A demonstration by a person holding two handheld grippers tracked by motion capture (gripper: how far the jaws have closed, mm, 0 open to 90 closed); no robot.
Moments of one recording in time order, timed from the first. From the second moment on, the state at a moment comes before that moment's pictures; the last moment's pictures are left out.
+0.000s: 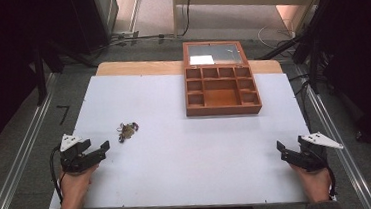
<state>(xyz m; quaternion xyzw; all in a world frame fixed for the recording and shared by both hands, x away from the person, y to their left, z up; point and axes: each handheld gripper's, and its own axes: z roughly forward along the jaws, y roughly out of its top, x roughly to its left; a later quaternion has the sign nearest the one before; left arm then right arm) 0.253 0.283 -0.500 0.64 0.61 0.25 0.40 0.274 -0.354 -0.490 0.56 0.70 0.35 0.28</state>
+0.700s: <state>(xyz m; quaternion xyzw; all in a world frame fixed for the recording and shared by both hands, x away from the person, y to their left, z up) 0.273 0.265 -0.500 0.64 0.60 0.25 0.41 0.273 -0.354 -0.490 0.55 0.70 0.35 0.28</state>
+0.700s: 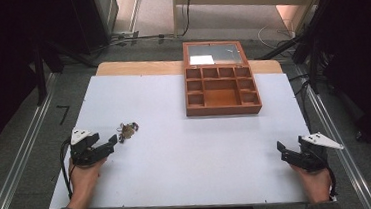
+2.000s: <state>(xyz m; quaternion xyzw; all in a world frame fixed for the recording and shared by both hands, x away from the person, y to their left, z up) 0.299 0.245 -0.500 0.65 0.59 0.25 0.40 0.273 -0.352 -0.490 0.55 0.70 0.35 0.28</state>
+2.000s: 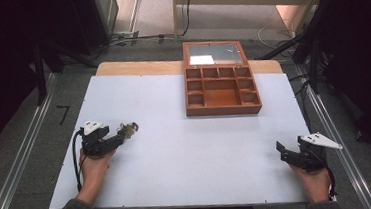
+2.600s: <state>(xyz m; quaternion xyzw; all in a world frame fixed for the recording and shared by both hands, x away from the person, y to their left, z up) 0.310 0.241 -0.502 0.66 0.59 0.25 0.40 0.273 -0.352 -0.491 0.55 0.70 0.34 0.28</state>
